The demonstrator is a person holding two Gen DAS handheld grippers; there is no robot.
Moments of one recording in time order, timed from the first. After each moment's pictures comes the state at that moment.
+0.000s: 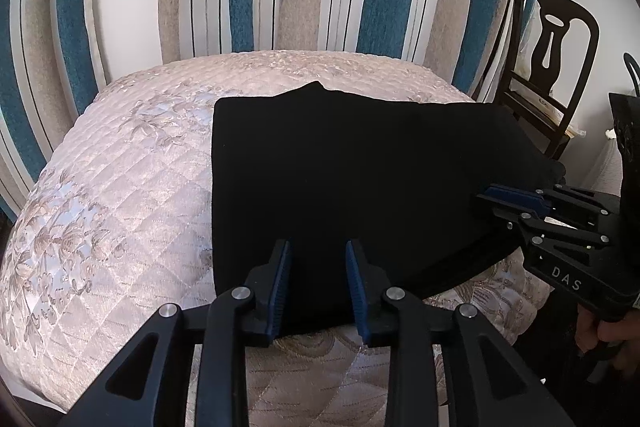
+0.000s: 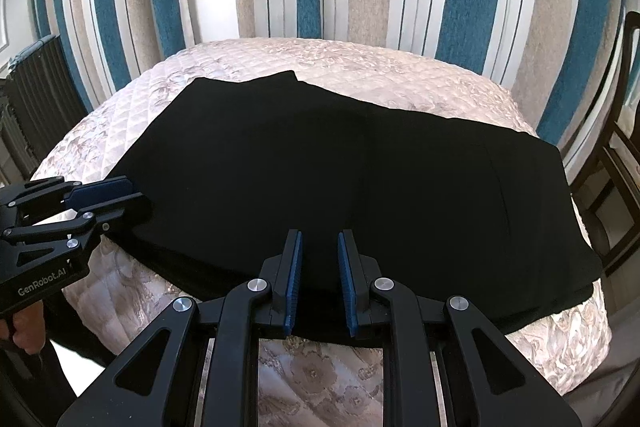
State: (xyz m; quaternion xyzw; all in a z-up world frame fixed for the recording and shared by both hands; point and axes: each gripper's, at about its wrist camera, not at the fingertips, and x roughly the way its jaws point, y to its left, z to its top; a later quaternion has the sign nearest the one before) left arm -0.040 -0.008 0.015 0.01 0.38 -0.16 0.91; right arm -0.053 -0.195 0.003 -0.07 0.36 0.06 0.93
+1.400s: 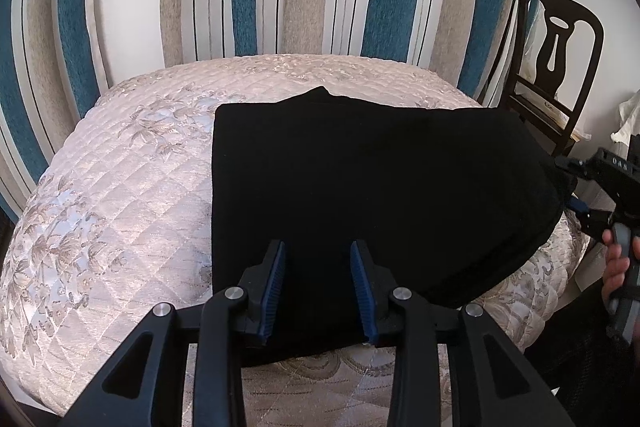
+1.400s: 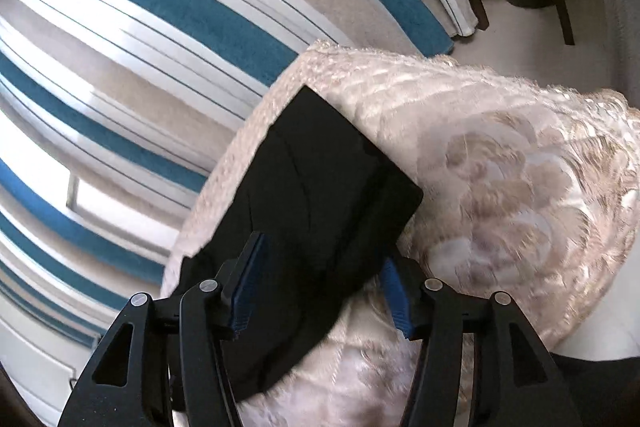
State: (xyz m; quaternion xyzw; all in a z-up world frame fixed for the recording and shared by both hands) left arm -0.034 -0.010 0.015 0.01 0.37 -0.15 0.92; right arm -0.083 -0.398 -0.012 0.43 0.25 -0.04 0.87
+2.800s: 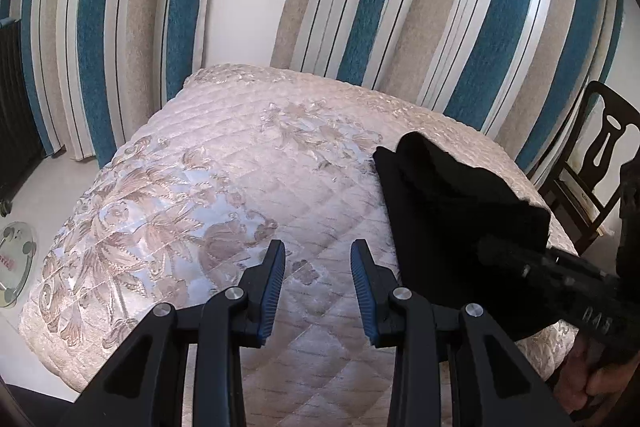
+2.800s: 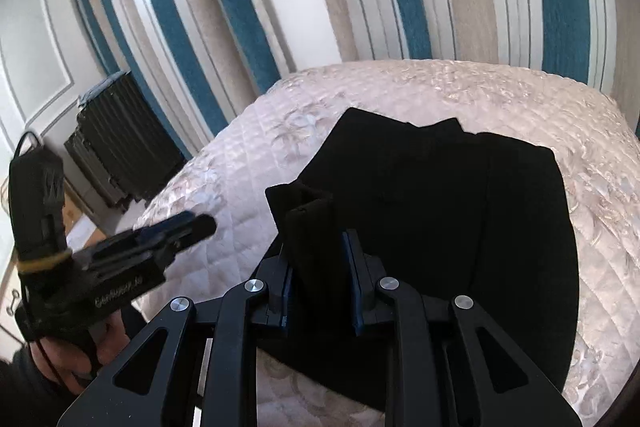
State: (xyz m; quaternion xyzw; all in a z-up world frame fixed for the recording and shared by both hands) left arm -0.032 0.102 0.020 -0.11 0.34 -0.05 0.93; right arm -0.018 -0.104 0.018 0.02 0.34 0.22 0.91
